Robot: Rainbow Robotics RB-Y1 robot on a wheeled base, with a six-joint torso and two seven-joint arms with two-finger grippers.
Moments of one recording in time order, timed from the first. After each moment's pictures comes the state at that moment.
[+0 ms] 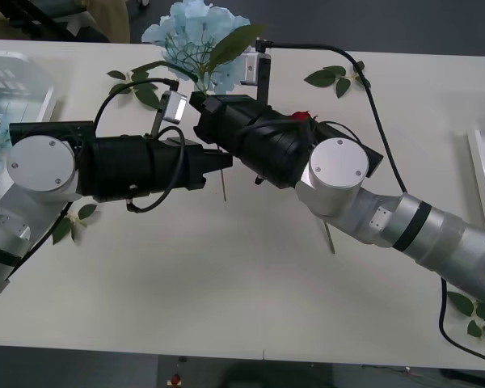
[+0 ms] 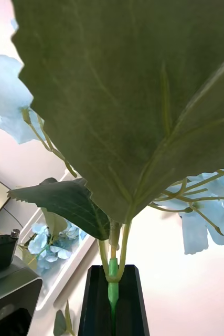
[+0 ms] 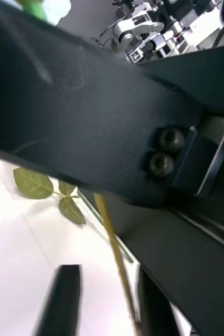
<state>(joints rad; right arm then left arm) -0.71 -0.49 0.84 -1.54 -2.10 -0.08 2.36 -0.40 0.56 -0.30 -1.65 1.60 0.86 -2.01</state>
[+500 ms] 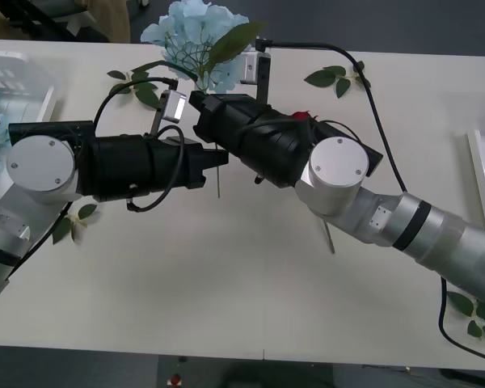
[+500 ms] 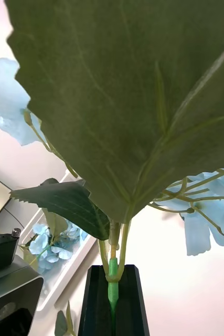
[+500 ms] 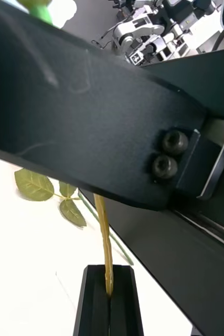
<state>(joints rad) -0.72 -0.49 0.84 -1.54 -2.10 -0.08 2.36 -0.40 0.56 -0.30 -1.65 1.60 0.85 -2.01</state>
